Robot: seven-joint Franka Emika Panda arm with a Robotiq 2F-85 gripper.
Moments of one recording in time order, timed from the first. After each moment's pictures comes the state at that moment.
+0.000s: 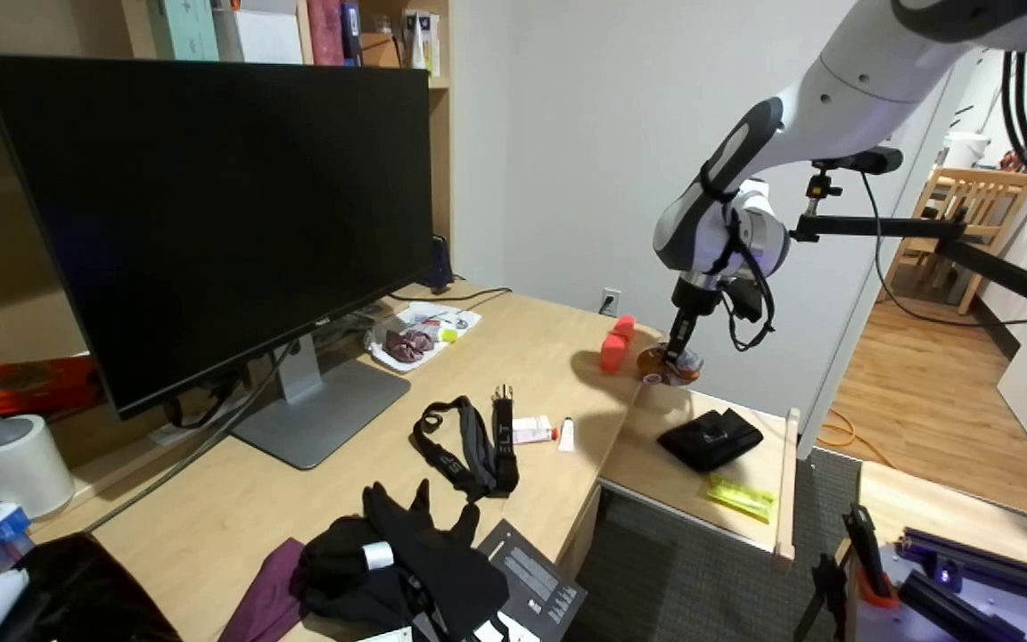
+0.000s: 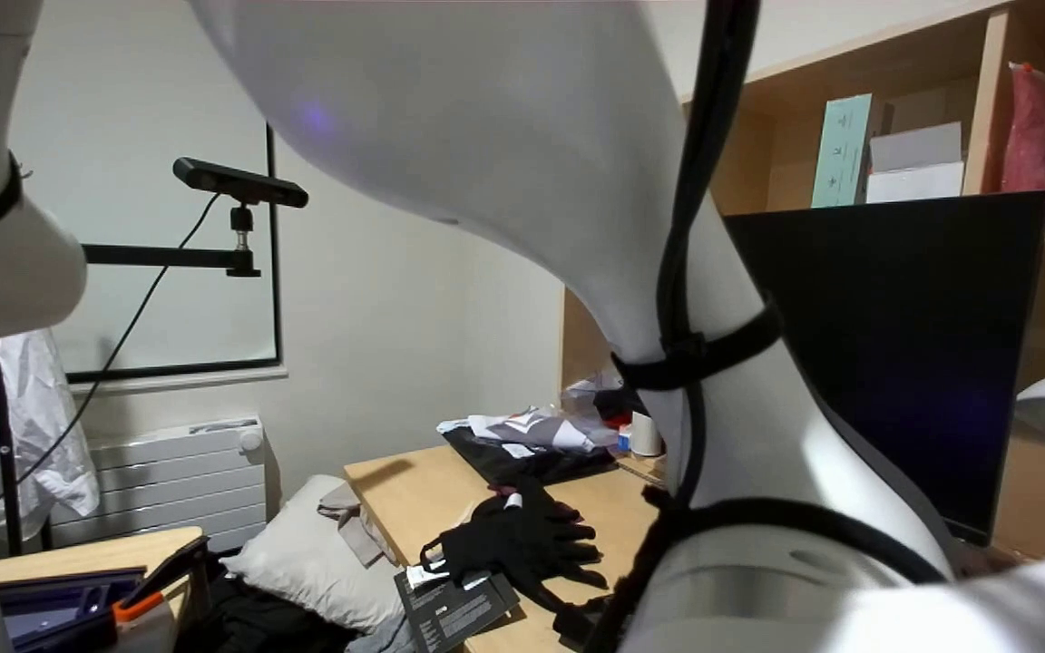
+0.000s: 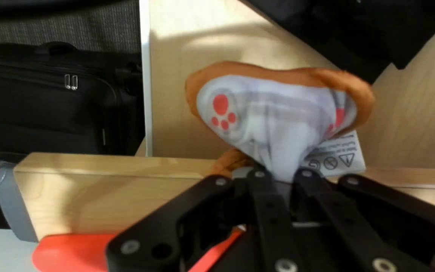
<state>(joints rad) -0.84 0.71 0.02 -1.94 0.21 2.73 -1.17</state>
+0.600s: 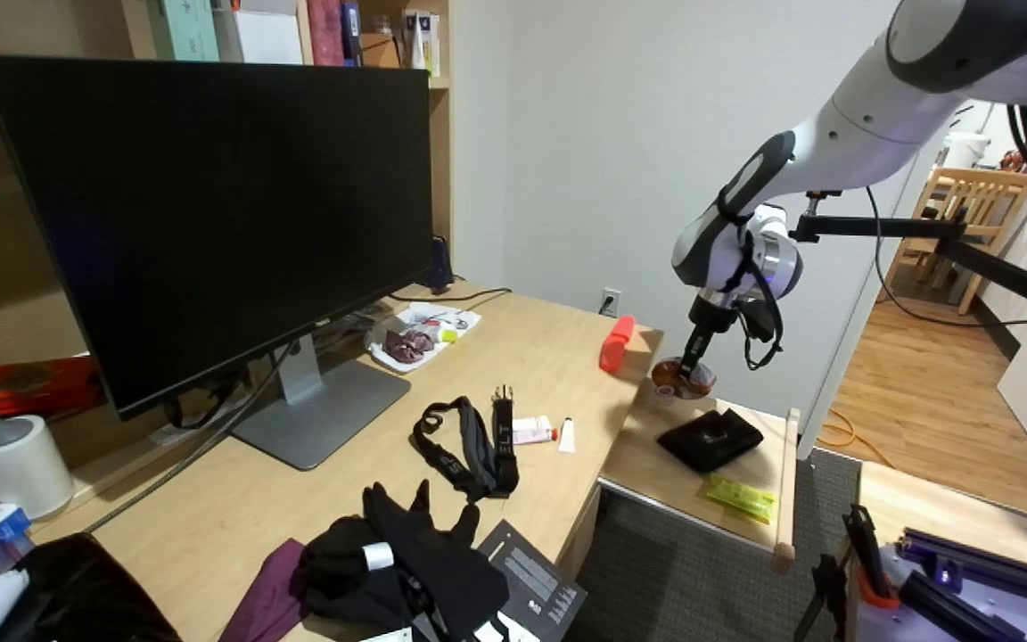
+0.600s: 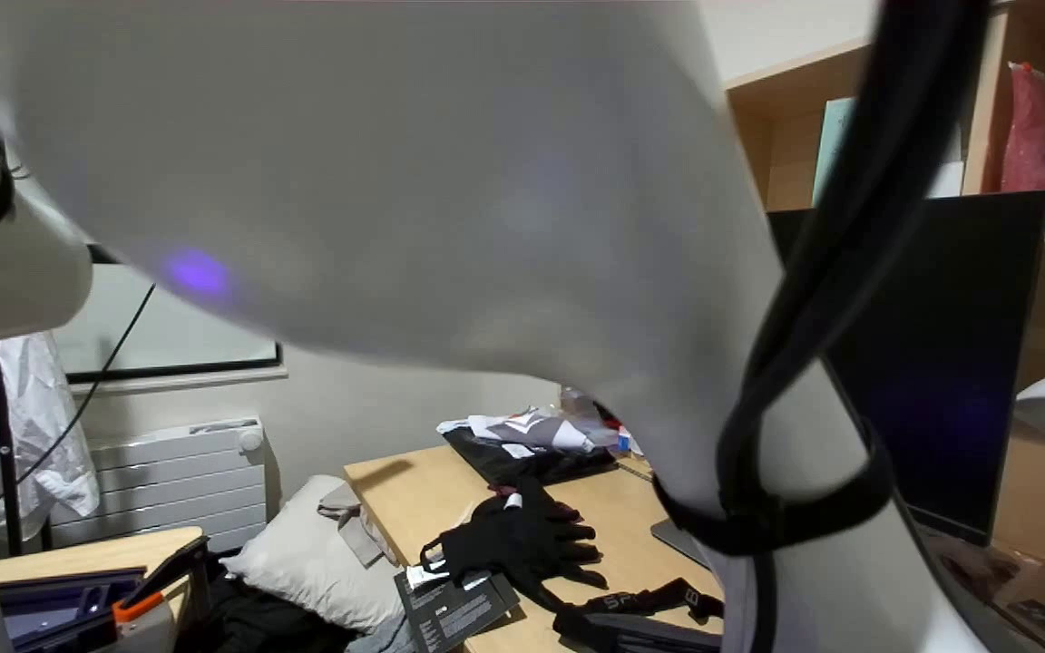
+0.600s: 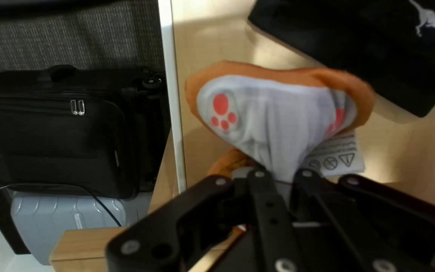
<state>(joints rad) -0.97 0.84 0.08 -1.82 0.21 2.72 -1.17</state>
